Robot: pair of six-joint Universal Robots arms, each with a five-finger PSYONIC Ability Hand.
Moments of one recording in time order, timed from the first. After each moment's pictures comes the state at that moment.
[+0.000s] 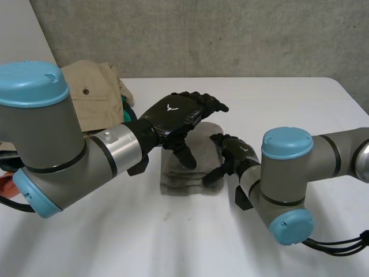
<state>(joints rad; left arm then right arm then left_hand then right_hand) 4.18 -1.96 -1.34 3.15 -1.04 3.24 2.14 -0.86 1.37 -0.15 1.59 3.55 0.22 0.23 0.23 0.22 0.05 0.24 0.21 0.22 0.22 0.05</state>
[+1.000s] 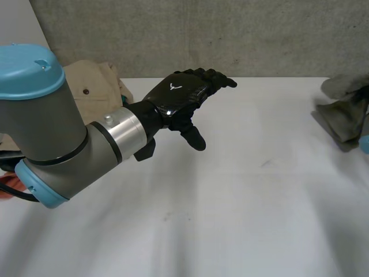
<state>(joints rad) 4.15 -1.94 -1.28 3.20 -1.07 3.14 1.50 -0.26 0.22 -0.16 1.67 3.22 0.22 0.23 0.24 0.23 0.05 1.04 1.15 1.16 1.20 0.97</state>
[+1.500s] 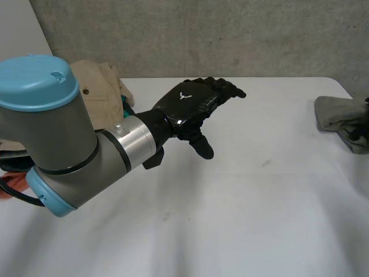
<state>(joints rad) 4.11 -1.96 -1.29 3.21 -1.08 3.14 1.42 -0.41 0.55 0.03 1.55 3.03 0.24 0.24 0.24 0.25 0.08 0.23 0.22 0.22 0.22 0.05</state>
